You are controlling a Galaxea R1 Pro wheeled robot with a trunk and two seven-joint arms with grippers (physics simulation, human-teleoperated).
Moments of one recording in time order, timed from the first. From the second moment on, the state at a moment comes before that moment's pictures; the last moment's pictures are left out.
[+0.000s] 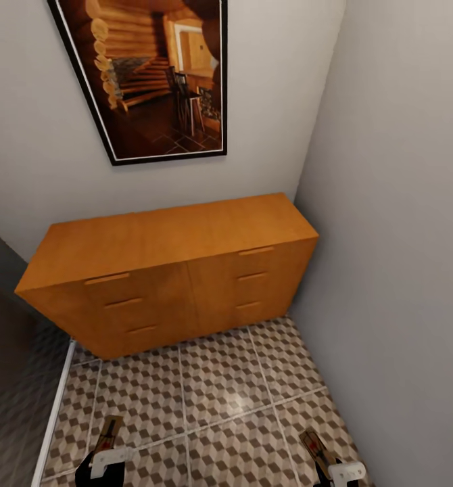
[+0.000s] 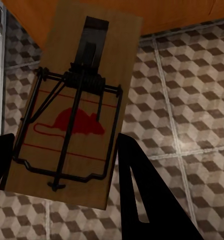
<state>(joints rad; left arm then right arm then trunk) -0.45 0.04 -0.94 0.08 1.01 -0.72 0.09 -0.16 -0.18 0.52 -0.56 -0.37 -0.44 -0.10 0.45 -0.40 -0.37</state>
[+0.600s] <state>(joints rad) -0.45 0.04 -0.94 0.08 1.01 -0.72 0.09 -0.16 -0.18 0.52 -0.56 -0.37 -0.44 -0.10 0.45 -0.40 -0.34</state>
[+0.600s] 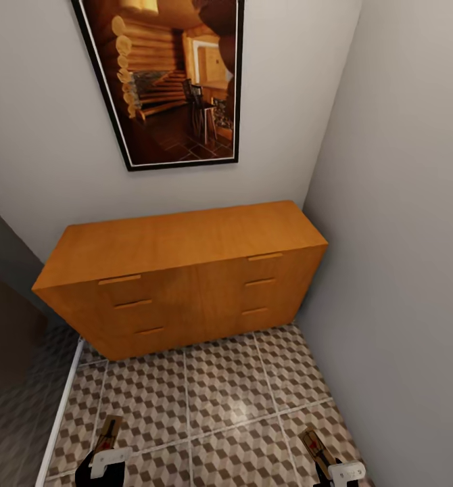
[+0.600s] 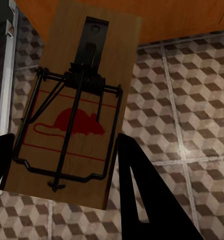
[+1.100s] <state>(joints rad) -0.45 0.04 -0.94 0.08 1.01 -0.72 0.09 -0.16 -0.18 0.52 -0.56 -0.37 -0.44 -0.10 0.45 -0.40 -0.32</state>
